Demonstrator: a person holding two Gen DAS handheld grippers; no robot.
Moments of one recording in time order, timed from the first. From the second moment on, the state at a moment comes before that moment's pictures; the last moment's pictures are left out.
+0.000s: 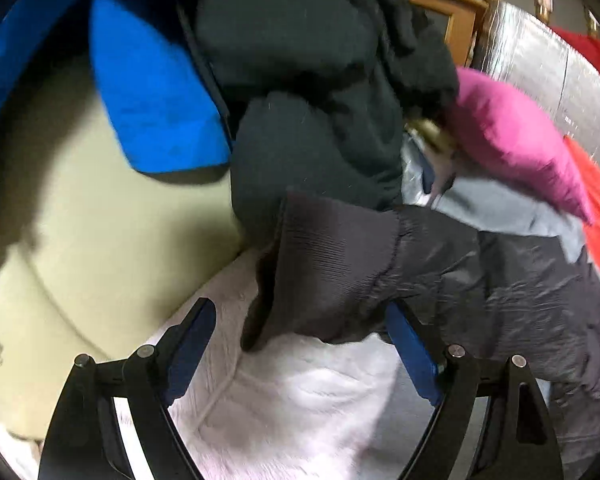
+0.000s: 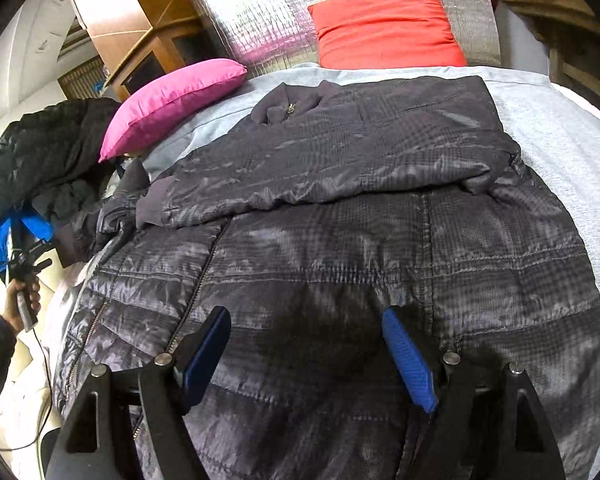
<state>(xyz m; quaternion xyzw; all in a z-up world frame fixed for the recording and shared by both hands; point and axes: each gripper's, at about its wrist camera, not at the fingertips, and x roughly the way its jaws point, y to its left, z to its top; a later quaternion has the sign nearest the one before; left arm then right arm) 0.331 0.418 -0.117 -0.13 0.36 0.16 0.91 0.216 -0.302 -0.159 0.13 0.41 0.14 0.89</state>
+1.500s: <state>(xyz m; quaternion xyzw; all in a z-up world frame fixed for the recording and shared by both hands) 0.335 -0.062 -0.048 -0.14 0.43 -0.19 0.87 0.211 -0.352 -0.151 0.31 0.37 0.18 0.86</state>
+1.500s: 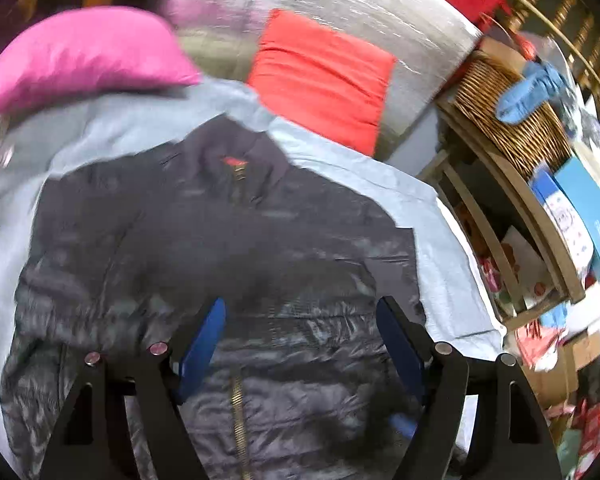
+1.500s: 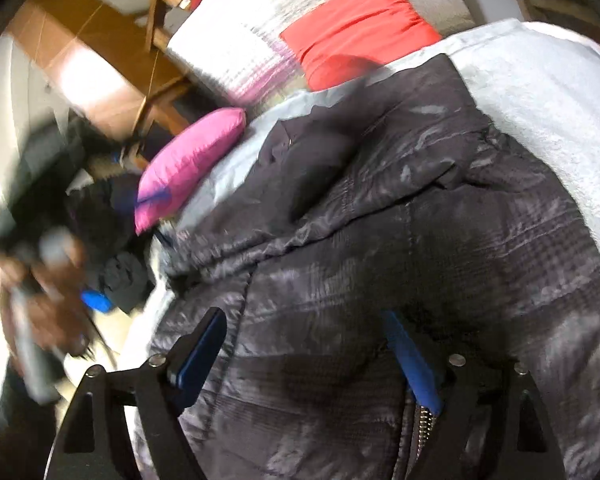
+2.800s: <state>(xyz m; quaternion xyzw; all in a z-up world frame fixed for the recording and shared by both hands) 0.469 0.153 -0.147 -0.25 0.47 -0.05 0.85 0.336 -0.345 -0.153 0.27 0.41 0.05 0.87</state>
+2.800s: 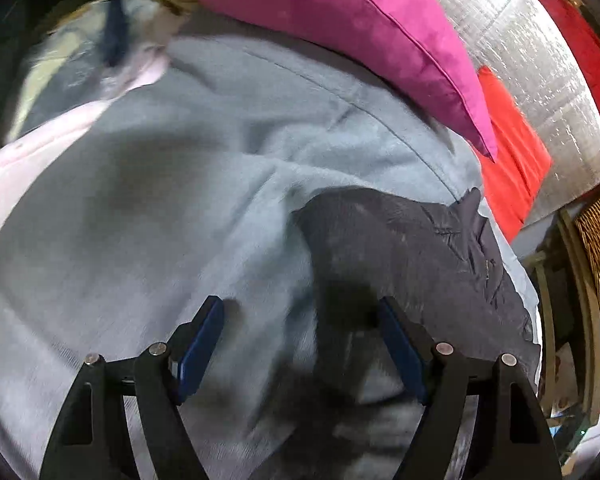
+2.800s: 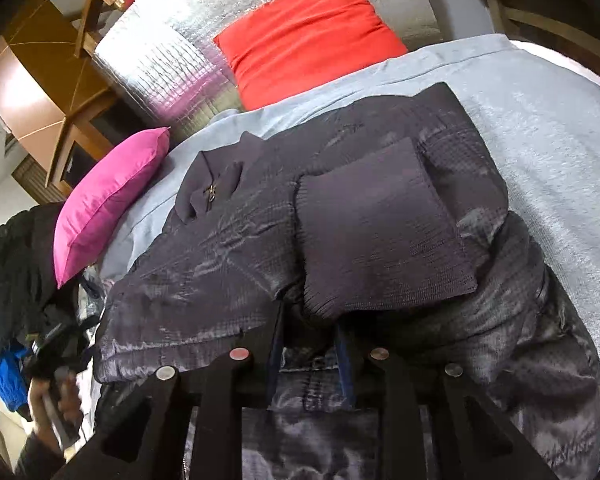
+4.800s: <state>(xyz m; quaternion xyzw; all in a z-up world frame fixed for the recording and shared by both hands) 0.419 0.027 -0.154 0.06 0.42 -0.10 0.90 0.381 -0.362 -0.150 0.36 0.45 0.15 0.80</state>
